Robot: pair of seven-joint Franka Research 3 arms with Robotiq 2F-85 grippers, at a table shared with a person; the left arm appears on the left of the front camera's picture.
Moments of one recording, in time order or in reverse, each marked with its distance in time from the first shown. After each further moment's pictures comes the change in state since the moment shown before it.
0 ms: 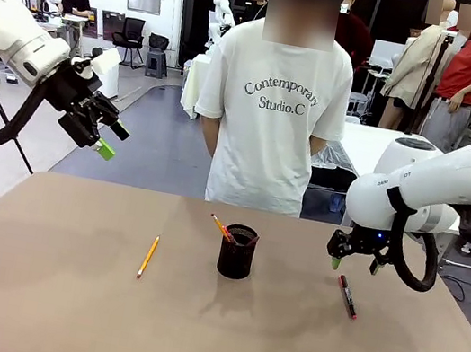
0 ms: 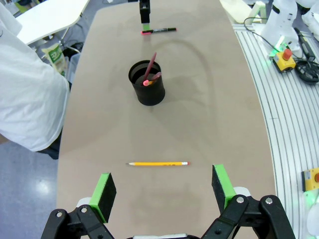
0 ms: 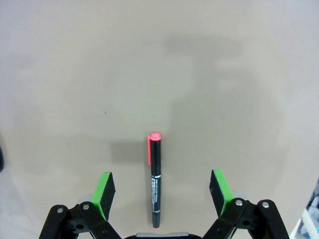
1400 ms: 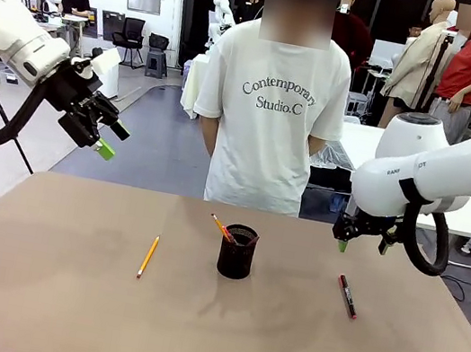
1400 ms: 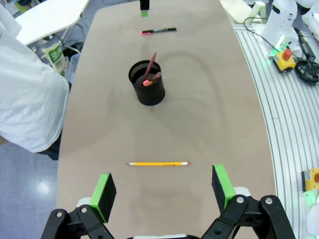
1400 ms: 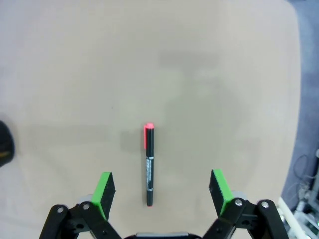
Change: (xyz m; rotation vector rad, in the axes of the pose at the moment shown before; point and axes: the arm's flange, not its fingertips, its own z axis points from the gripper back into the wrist) left arm 0.000 0.000 0.000 0.000 0.000 0.000; right arm -0.007 0.011 0.061 -0.072 -0.089 0.024
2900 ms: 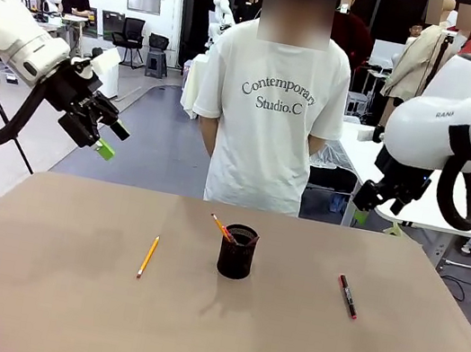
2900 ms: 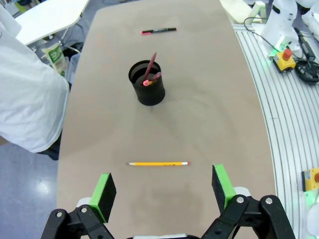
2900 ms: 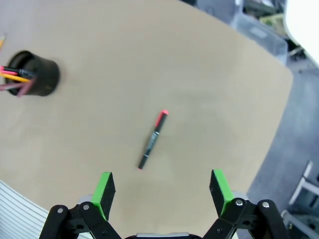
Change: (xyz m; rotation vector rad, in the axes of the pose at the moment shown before) left arm 0.000 0.000 0.000 0.000 0.000 0.000; right arm -0.021 -0.015 0.115 0.071 -0.087 0.375
